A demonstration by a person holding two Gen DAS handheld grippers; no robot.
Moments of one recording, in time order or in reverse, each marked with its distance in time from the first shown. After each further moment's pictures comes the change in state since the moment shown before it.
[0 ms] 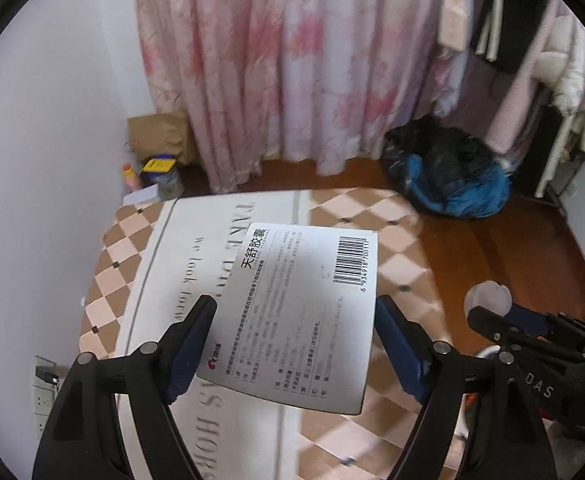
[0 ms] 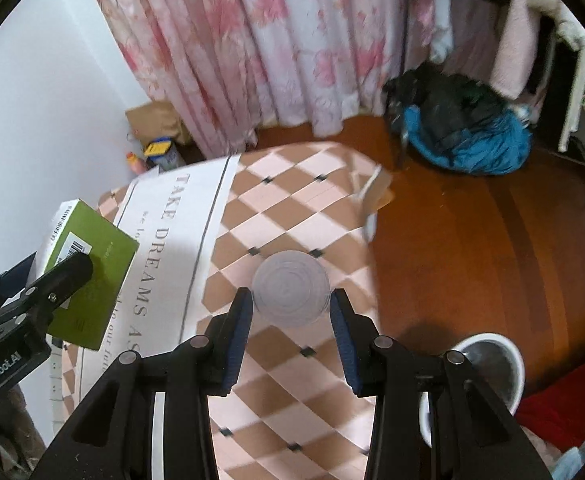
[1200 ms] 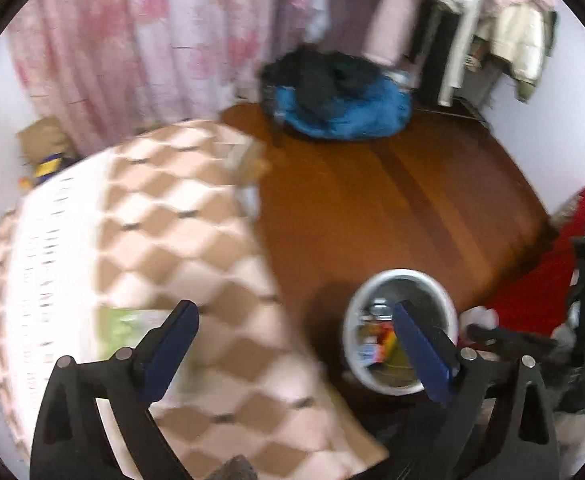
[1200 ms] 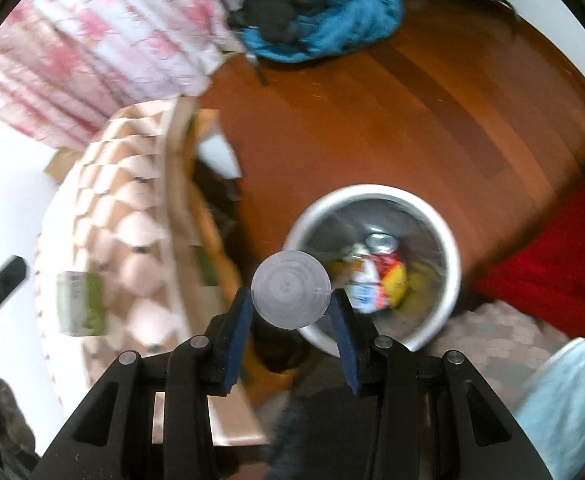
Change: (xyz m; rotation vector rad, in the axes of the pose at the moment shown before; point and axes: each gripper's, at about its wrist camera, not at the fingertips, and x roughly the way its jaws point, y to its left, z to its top) left arm 0.025 -0.194 -0.049 0.201 0.189 -0.184; right arm 0.007 -0.260 -0.144 0.433 0.175 -0.001
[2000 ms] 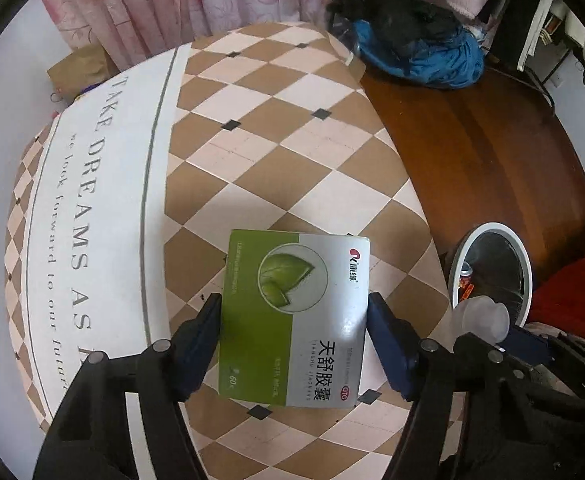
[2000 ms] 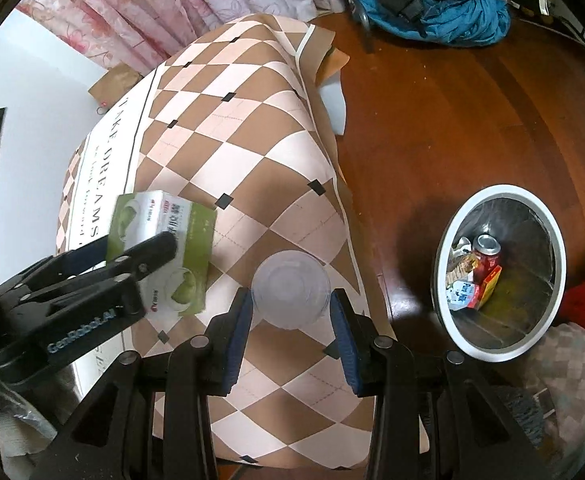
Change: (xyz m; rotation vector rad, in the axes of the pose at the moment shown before) left arm 0.061 0.092 -0.039 -0.068 0.212 0.114; right arm 0.073 0.177 -0.041 -0.200 0.116 0.056
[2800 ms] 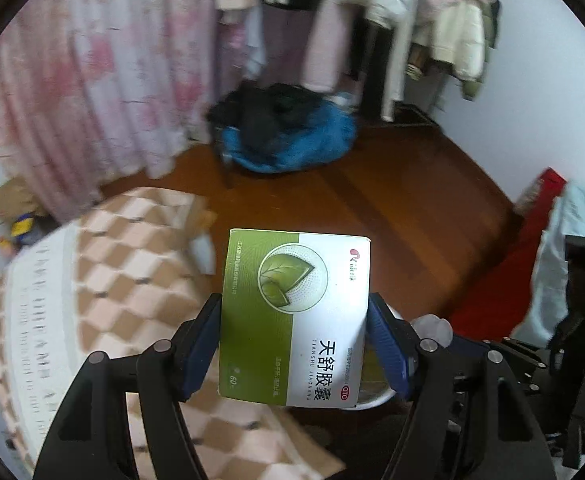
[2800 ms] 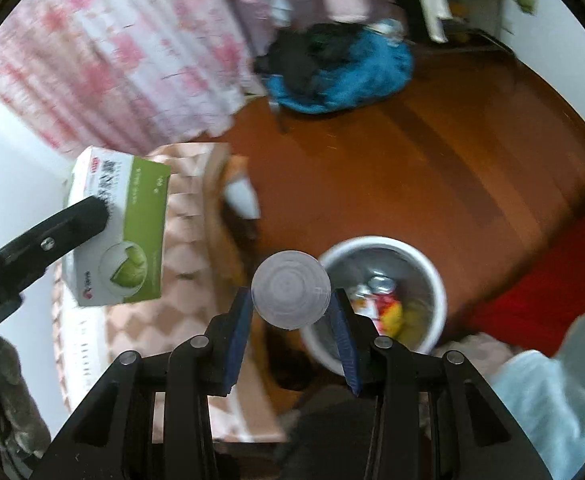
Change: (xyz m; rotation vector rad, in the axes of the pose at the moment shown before) left arm -0.123 -0.176 0.043 0.237 -0.287 -0.269; right arm -0.159 -0.164 -0.012 0.177 -0.253 -0.104
